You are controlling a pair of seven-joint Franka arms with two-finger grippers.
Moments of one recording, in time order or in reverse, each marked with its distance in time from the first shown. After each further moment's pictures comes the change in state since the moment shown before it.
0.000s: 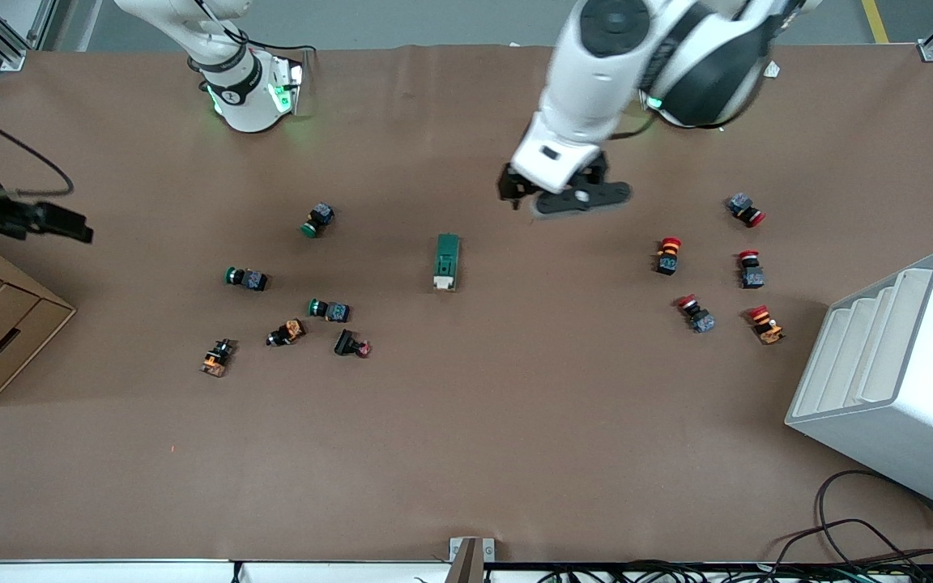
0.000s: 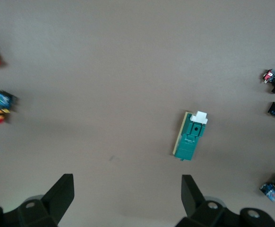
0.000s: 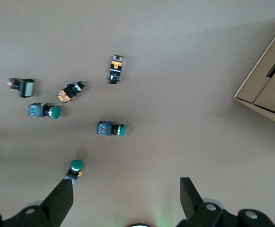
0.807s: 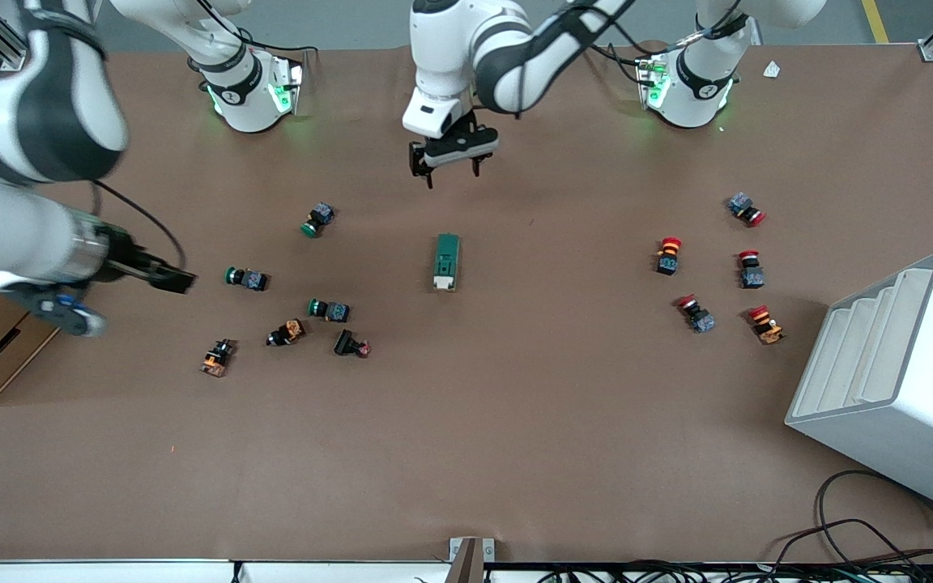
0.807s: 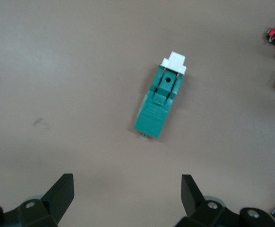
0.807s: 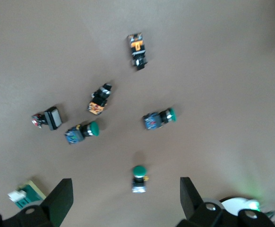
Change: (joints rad) left arm -0.407 0.228 -0.001 -0.172 0.590 0.347 -0.892; right arm 0.202 0.128 0.027 -0.001 0.073 0.065 0.721
